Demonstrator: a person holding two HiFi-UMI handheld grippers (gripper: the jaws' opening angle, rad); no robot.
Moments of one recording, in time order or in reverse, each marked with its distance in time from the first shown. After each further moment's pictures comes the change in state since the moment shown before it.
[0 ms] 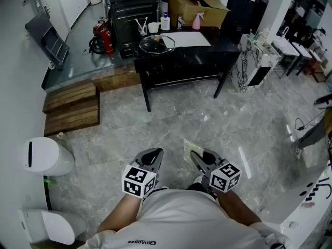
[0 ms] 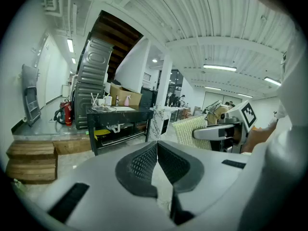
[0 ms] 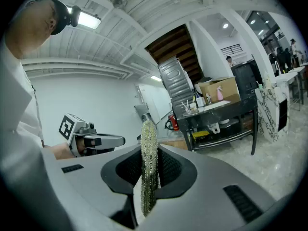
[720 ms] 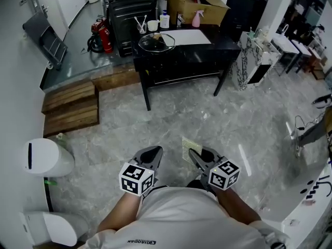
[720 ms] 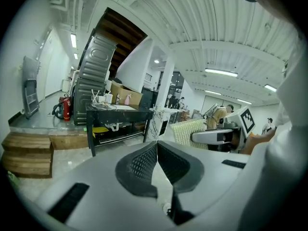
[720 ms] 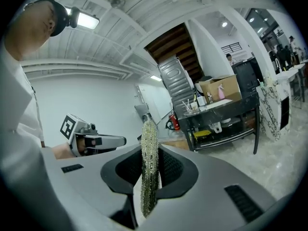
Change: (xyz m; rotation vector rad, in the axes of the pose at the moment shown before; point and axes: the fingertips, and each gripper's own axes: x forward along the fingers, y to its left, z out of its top) left arm 0.003 0.023 0.003 -0.068 -0.006 -0.030; right arm 0.026 0.002 0.003 0.015 -0.004 0.009
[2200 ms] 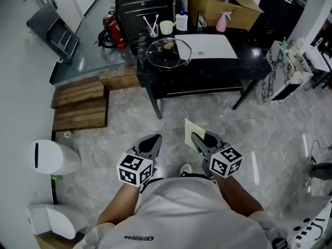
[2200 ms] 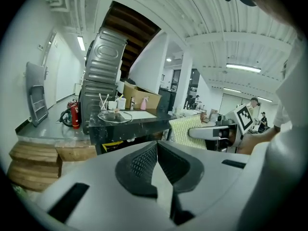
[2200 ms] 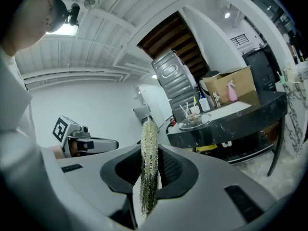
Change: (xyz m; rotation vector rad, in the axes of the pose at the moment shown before) left arm 0.234 0.182 0.142 -0.006 0.006 0.184; right arm 0.212 -0.249 0.159 0.000 0.014 0.111
